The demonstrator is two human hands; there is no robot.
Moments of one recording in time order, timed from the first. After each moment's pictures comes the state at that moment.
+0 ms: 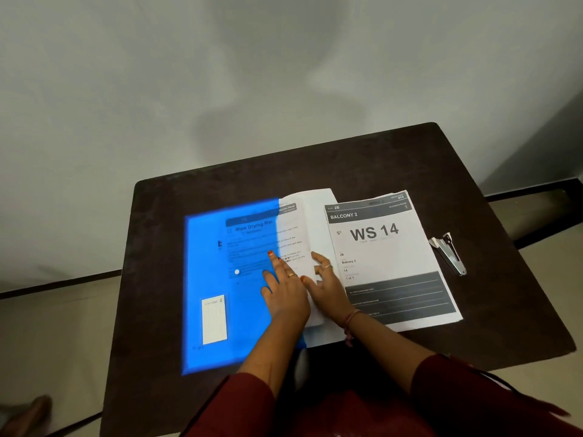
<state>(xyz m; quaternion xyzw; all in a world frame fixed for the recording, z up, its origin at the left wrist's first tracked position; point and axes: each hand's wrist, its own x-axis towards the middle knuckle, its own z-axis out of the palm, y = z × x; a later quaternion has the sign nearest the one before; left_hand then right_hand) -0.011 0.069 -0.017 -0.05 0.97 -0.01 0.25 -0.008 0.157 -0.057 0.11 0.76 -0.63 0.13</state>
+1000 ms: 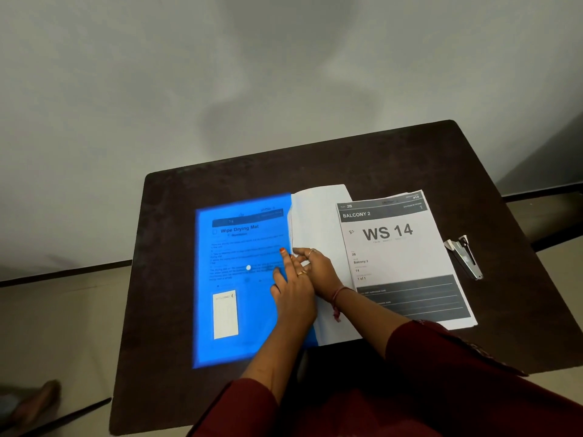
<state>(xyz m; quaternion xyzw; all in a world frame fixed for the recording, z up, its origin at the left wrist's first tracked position) -0.006 0.060 -0.024 -0.03 0.98 0.04 0.18 -0.055 0.129 -0.071 0.04 0.83 -0.54 0.15</state>
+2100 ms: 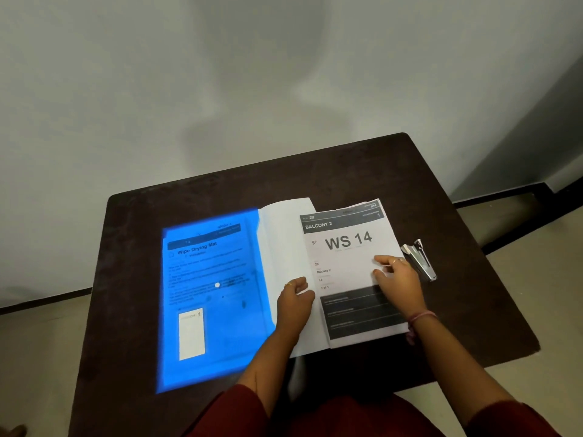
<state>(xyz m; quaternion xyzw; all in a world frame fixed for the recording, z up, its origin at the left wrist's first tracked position) -0.003 0.110 -0.027 -0.19 0.79 0.53 0.25 -0.002 0.324 -0.040 0.23 0.88 -0.41 0.07</state>
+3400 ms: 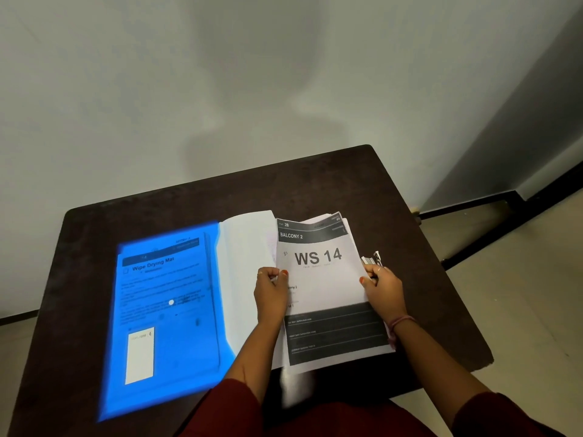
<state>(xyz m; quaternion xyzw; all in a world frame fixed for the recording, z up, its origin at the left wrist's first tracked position) -0.037 0.183 -0.035 -0.22 0.79 0.56 0.09 -0.002 0.383 -0.046 0.28 0.86 -0.42 0.03</state>
